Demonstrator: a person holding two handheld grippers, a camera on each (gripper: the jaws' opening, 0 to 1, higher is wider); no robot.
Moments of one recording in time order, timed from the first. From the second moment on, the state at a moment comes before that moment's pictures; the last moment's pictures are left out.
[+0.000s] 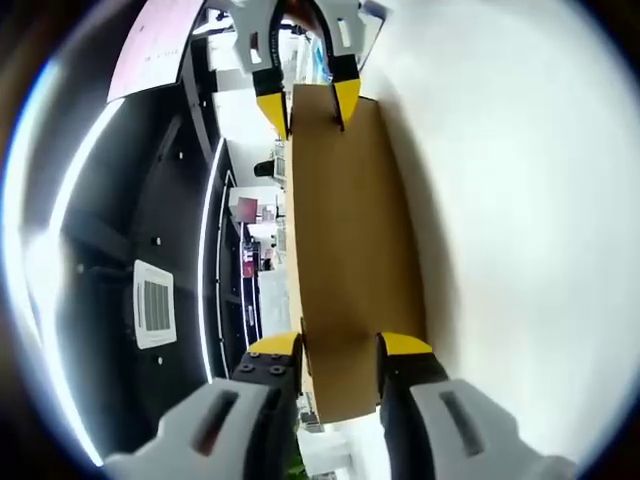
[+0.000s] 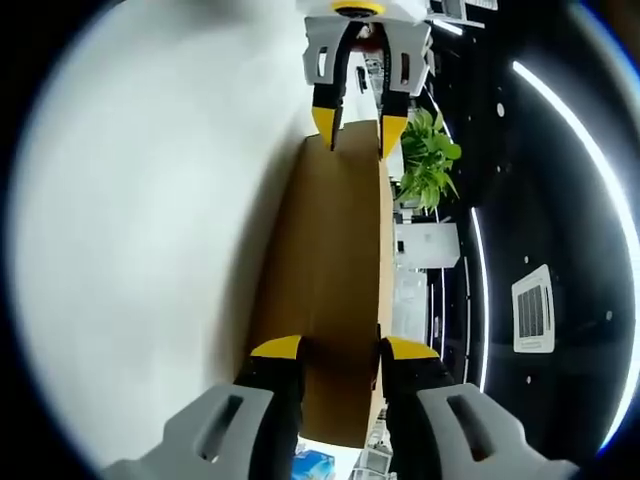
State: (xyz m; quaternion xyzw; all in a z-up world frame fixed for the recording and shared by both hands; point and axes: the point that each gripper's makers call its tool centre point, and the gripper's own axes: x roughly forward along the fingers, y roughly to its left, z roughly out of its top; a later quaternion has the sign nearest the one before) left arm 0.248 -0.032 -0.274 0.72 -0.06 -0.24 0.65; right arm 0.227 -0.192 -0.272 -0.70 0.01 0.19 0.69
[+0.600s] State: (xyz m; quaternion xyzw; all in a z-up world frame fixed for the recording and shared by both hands) left arm 0.244 -0.039 -0.269 0.72 -0.06 -0.23 0.65; right arm 0.214 -0.196 -0.271 -0.68 0.01 0.21 0.70
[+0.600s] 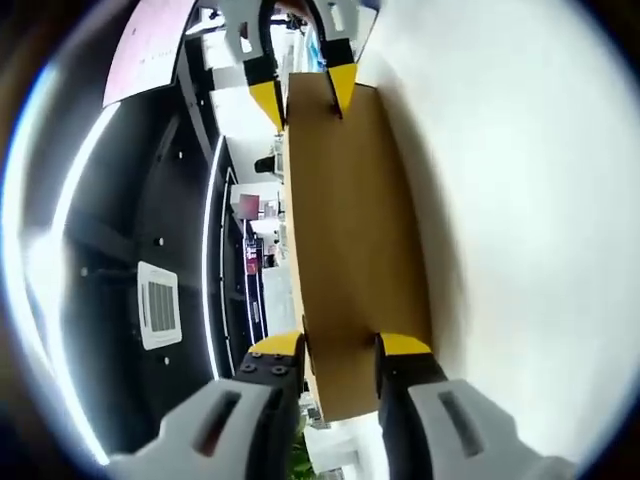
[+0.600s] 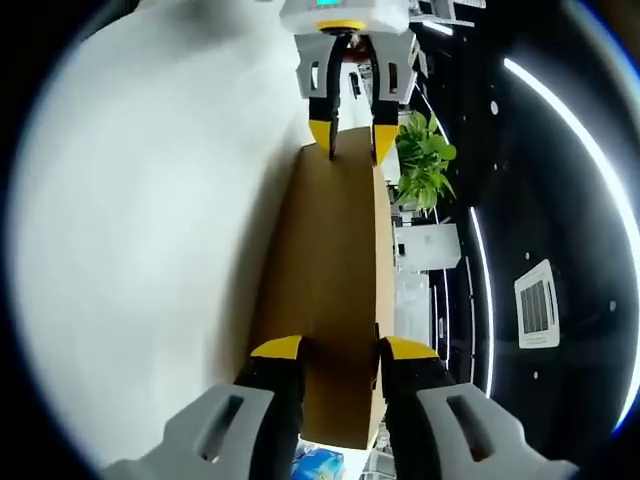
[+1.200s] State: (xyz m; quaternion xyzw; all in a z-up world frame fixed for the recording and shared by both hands) left arm 0.212 -0.058 -0.270 0.70 -0.07 -0.24 0.67; right arm 0.185 -0.216 -0.272 -0.68 0.00 0.20 0.71
